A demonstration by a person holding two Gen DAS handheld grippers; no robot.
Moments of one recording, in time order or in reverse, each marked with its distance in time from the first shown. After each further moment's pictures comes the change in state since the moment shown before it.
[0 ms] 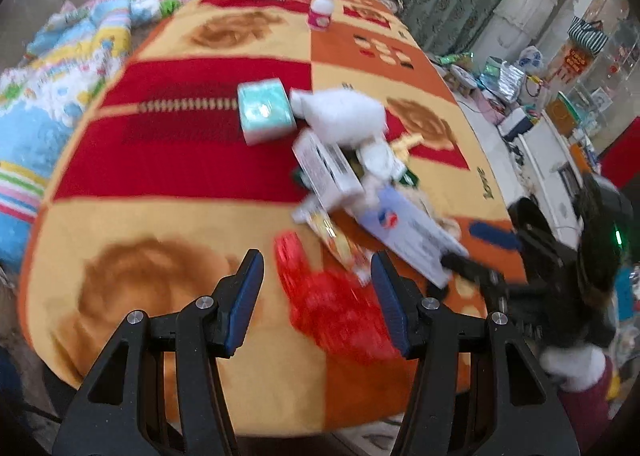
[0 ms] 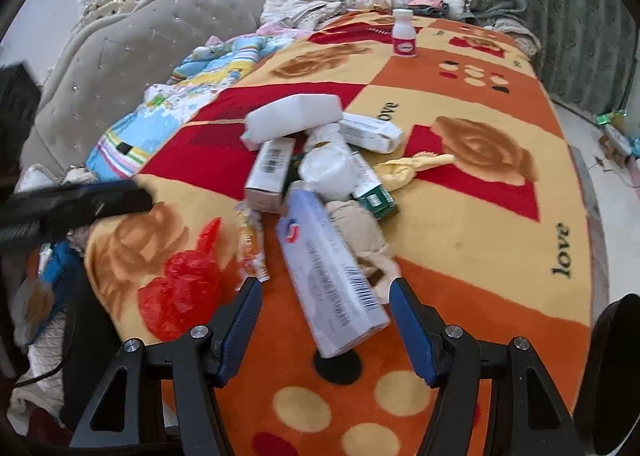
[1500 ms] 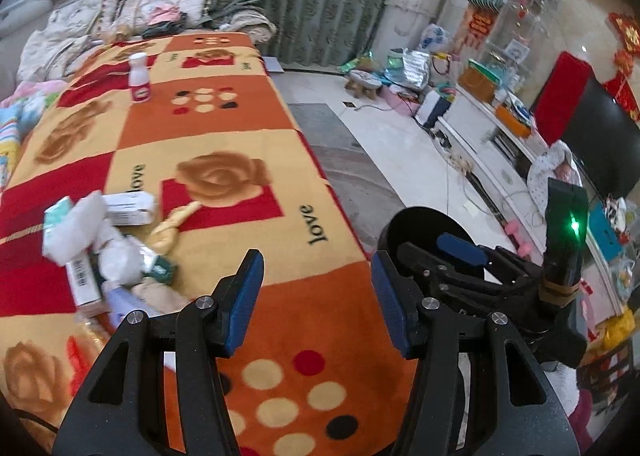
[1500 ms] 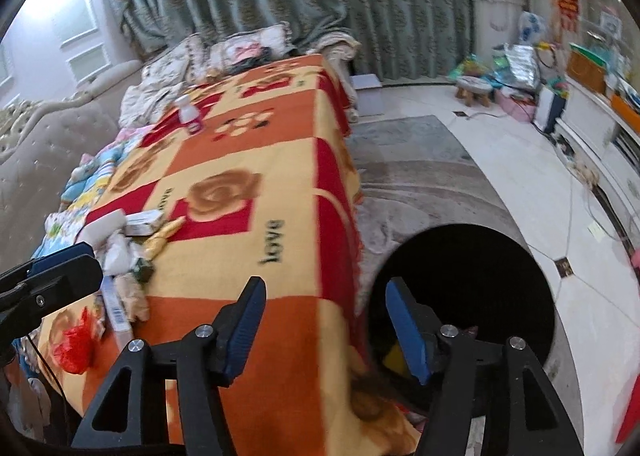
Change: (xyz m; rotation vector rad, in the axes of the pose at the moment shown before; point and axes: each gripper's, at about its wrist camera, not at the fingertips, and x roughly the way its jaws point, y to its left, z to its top) left arm 0.021 -0.221 0.033 0.282 -0.142 -0.167; right arm -0.119 -0.178 -0.059 0.399 -0.201 -0.293
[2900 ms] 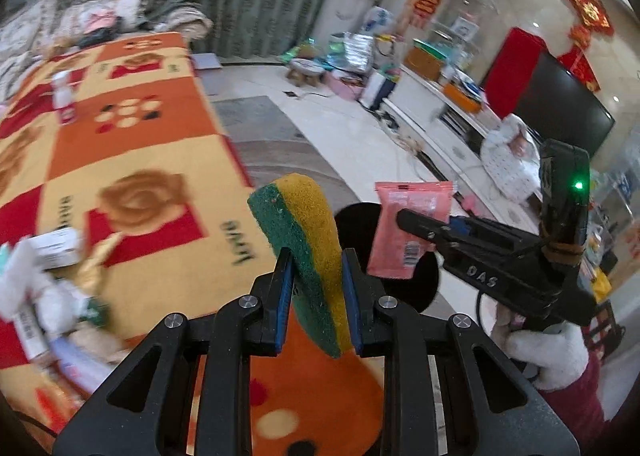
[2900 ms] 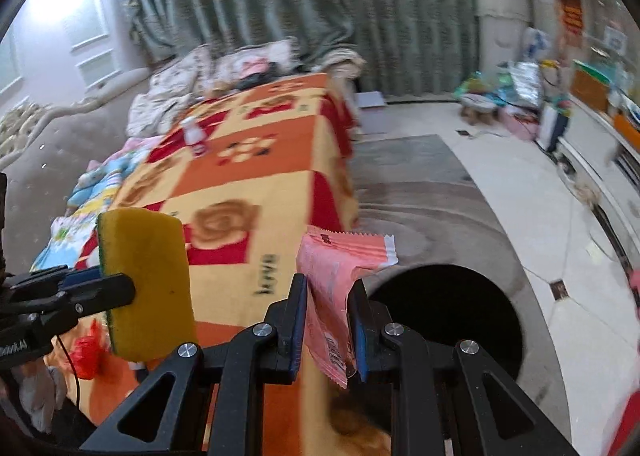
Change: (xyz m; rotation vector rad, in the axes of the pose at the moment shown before) left arm 0.038 -0.053 0.029 0.119 0.063 -0.198; right arm -0.030 -0.030 0.031 0.001 -0.039 -0.002
